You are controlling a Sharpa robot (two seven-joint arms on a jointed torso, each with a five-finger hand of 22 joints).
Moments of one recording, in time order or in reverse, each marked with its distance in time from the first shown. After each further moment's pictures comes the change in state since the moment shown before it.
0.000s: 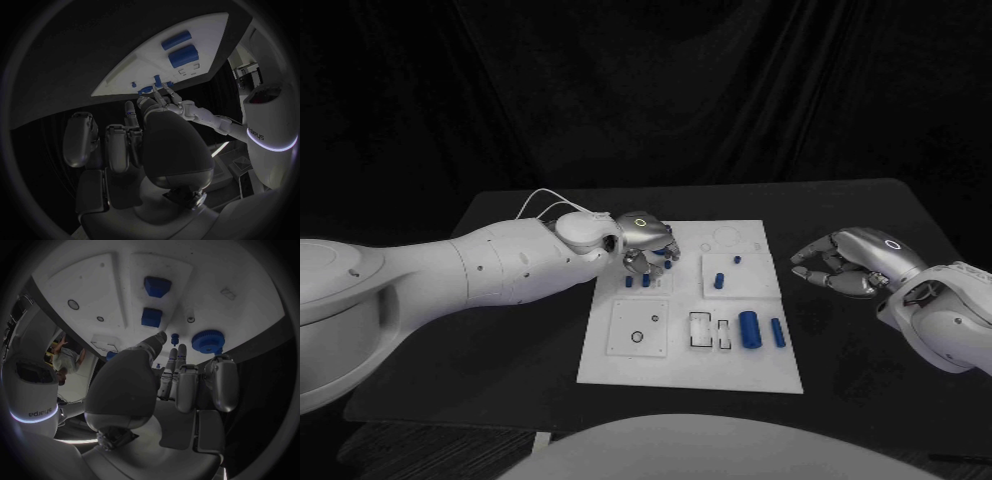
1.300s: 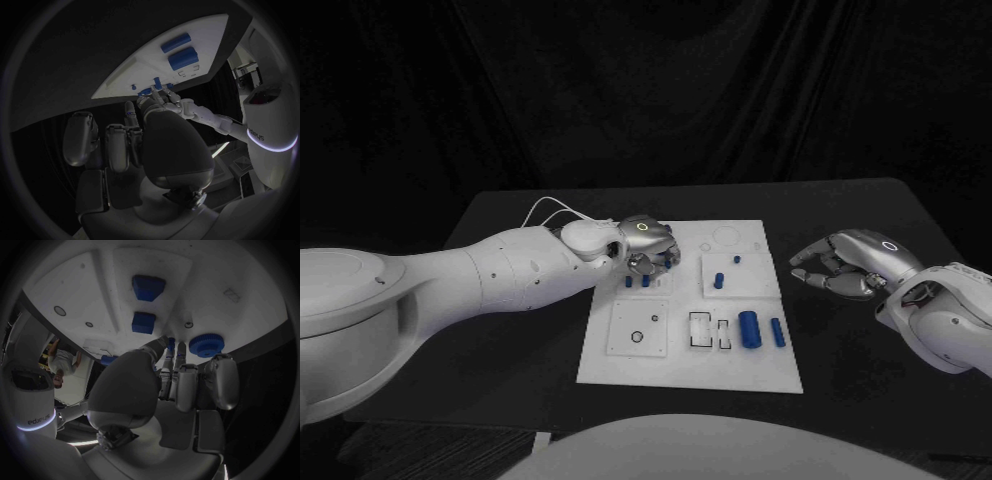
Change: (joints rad) left arm -0.035 0.048 0.002 -0.070 -0.010 -0.058 -0.020; left_hand -0.014 0.014 0.000 -0.015 0.009 0.099 -0.008 0.023 -0.079 0.071 -0.019 -0.031 -0.033 -0.002 -0.006 -0.008 -0.017 0.000 0.003 -0.003 -0.028 0.000; right arm -0.005 0.002 0.000 -0.005 0.000 0.011 -0.001; right_hand 0.003 -0.003 0.003 0.003 -0.005 0.000 0.000 -0.004 -0.003 0.000 0.000 -0.008 0.000 0.000 0.000 -0.008 0.000 0.000 -0.004 -0.003 -0.012 0.000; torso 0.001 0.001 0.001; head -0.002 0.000
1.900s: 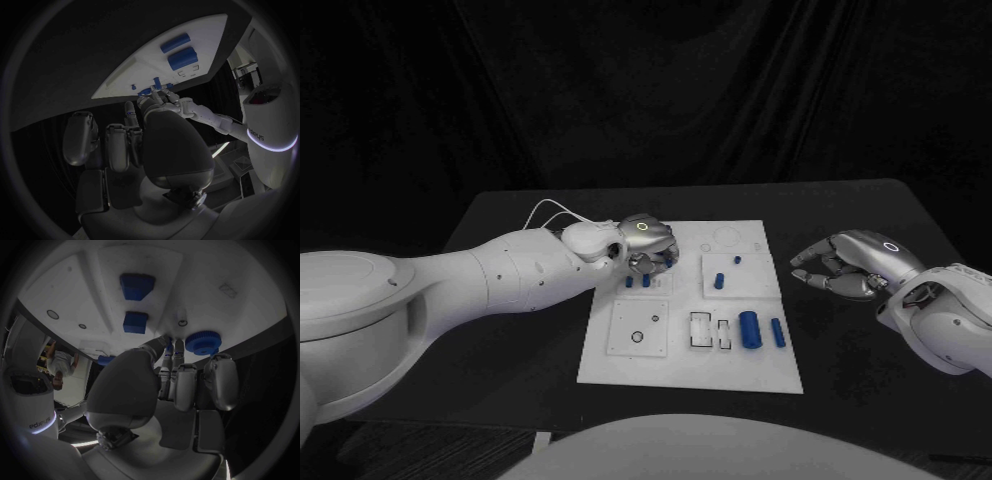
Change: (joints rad) left arm -0.014 0.018 0.000 -0.040 0.000 -0.056 0.003; left_hand 0.023 0.007 0.048 -0.010 -0.006 0.093 0.000 0.004 -0.008 0.107 -0.017 -0.016 -0.029 -0.007 -0.017 -0.009 -0.030 0.000 0.004 -0.011 0.000 0.000; right arm 0.000 -0.001 0.000 0.001 0.000 0.002 -0.001; right_hand -0.004 -0.004 0.003 0.003 -0.004 0.000 0.000 -0.004 0.000 0.000 0.000 0.000 0.000 0.000 0.000 -0.005 0.000 0.000 0.000 0.000 -0.008 0.000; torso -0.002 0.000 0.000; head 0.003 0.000
